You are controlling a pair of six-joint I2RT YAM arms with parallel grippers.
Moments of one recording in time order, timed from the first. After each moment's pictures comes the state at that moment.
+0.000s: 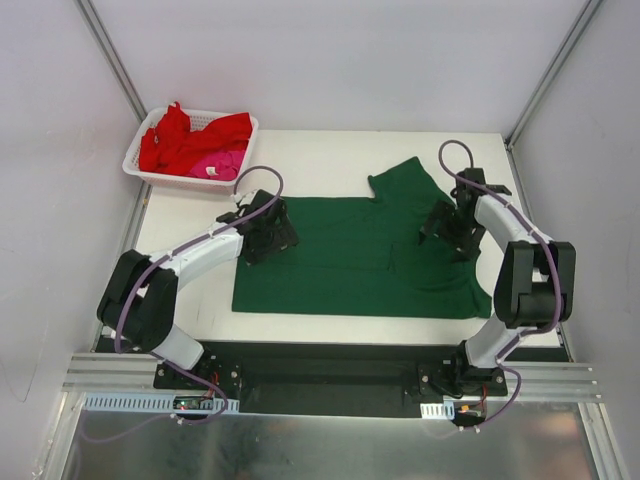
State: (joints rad) left arm -0.52 1.52 0.96 -0.51 -0.17 -0.91; right arm 0.03 1.64 1.15 -0.88 -0.06 0.53
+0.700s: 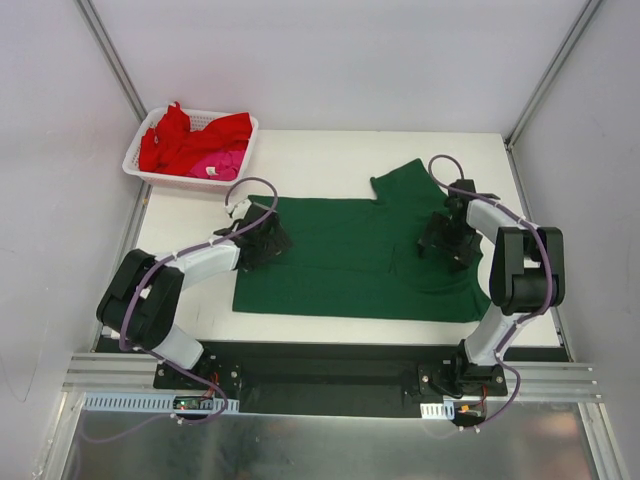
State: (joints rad) left arm -0.48 1.55 0.80 -0.26 -0.19 -0.92; right arm 0.03 1.79 1.13 -0.78 0.01 0.49
